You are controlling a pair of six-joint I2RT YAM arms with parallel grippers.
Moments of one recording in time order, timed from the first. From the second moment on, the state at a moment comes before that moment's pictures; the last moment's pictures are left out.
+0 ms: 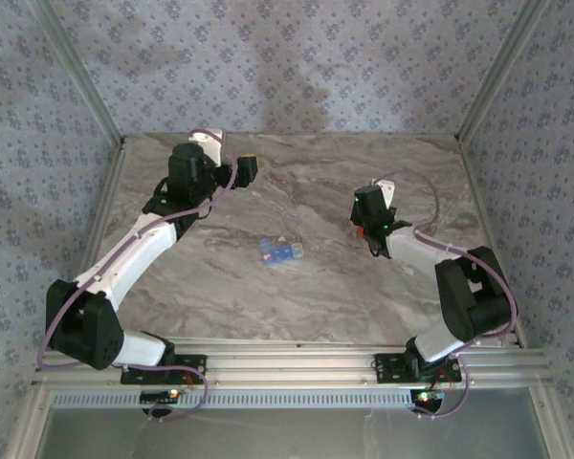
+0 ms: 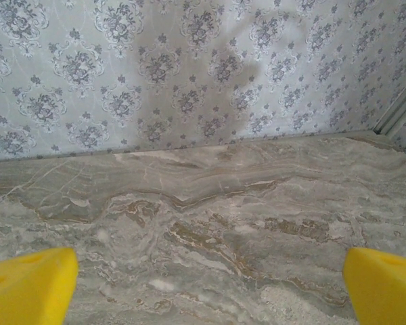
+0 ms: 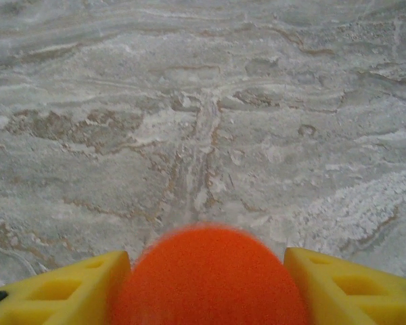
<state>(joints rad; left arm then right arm) -0.40 1.38 1.13 -0.03 0.03 -0.21 0.38 1.54 0.82 -0.02 0.46 0.45</state>
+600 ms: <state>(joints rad) -0.37 1.54 1.32 -0.27 0.10 -0.24 0.40 1.32 1.07 -0.28 0.10 0.40</state>
